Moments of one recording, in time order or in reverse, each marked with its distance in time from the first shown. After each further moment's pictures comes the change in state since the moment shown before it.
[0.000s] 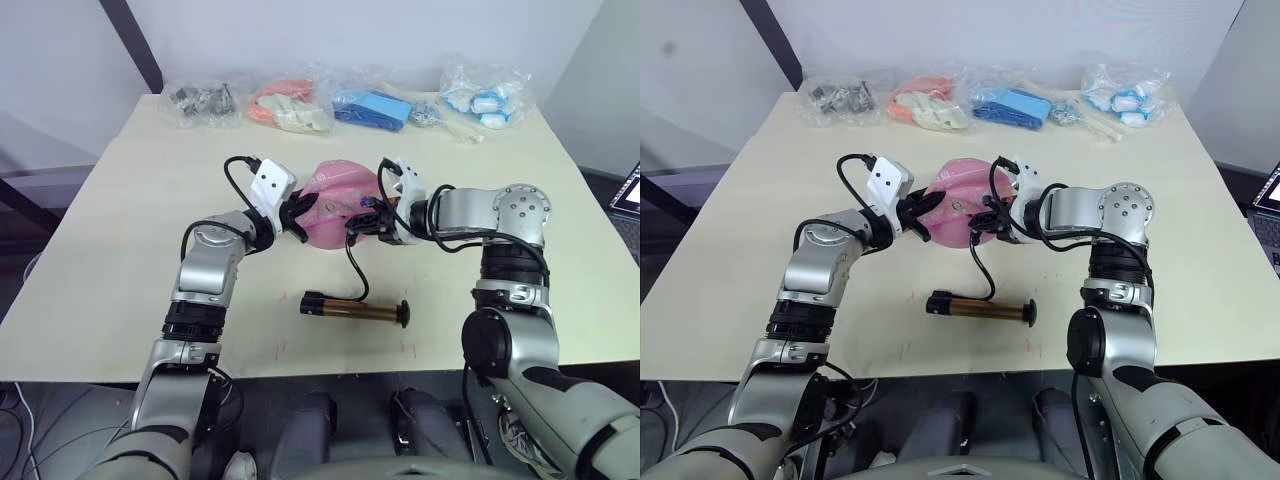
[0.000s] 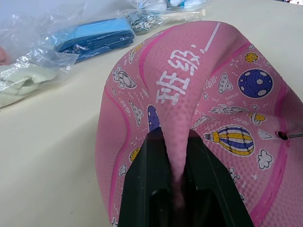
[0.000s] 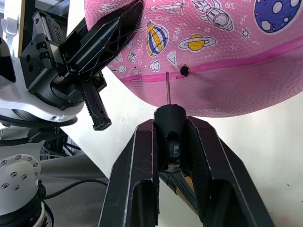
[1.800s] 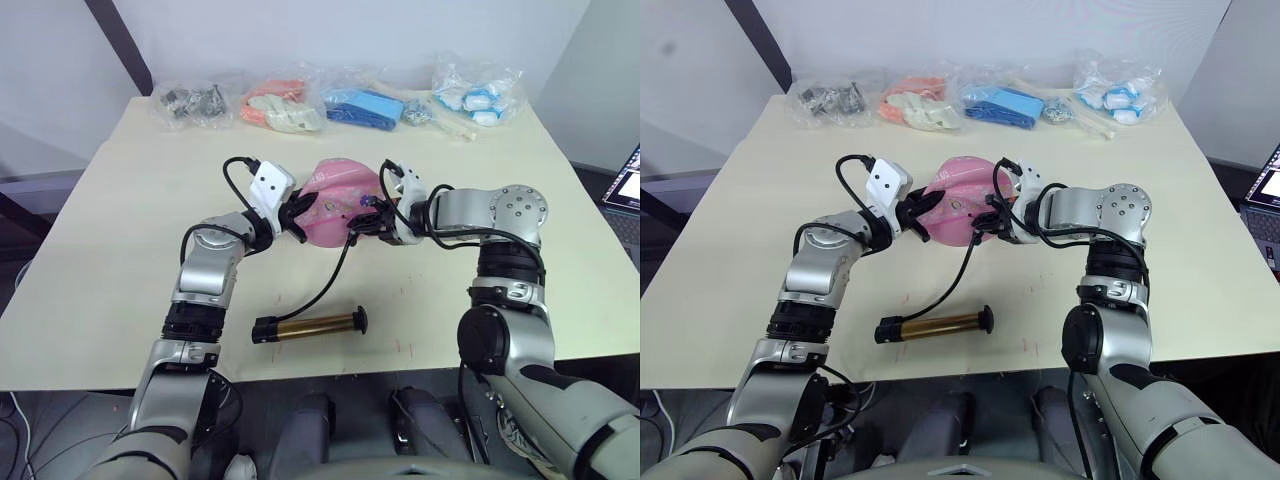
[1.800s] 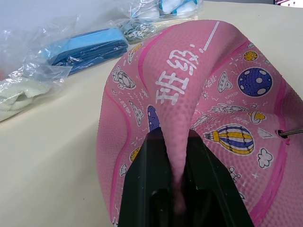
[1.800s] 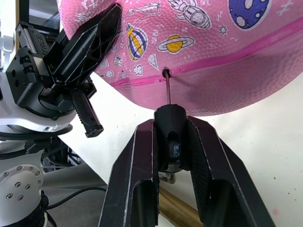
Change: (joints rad) left arm 0.003 0.004 -0.005 0.036 0.002 -0.078 -0.004; right arm -0.020 0.024 -0.067 0.039 -0.091 0.000 0.016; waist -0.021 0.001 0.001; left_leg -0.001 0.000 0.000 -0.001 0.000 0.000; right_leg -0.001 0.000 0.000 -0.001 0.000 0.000
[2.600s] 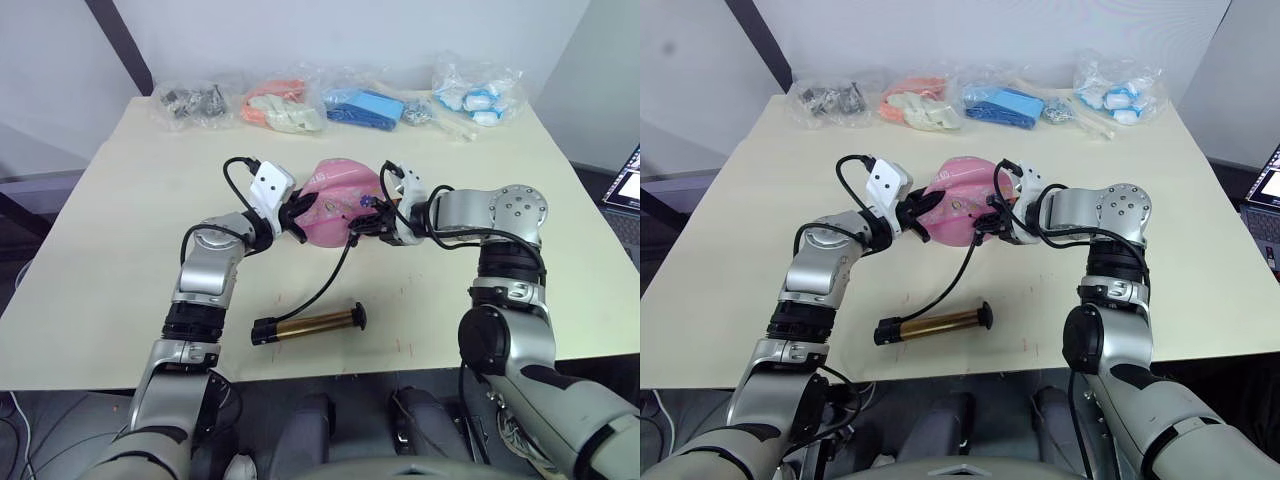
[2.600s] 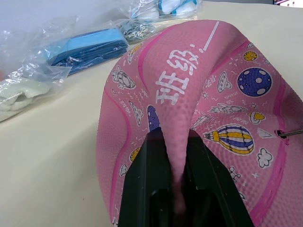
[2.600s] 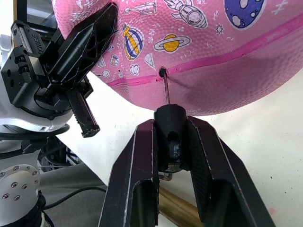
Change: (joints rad) left arm 0.000 0.000 0.000 0.002 0.000 -0.003 -0.001; right arm 0.005 -0.002 0.000 0.000 -0.027 0.000 0.024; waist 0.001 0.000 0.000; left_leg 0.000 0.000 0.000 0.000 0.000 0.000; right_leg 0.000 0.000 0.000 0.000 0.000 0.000
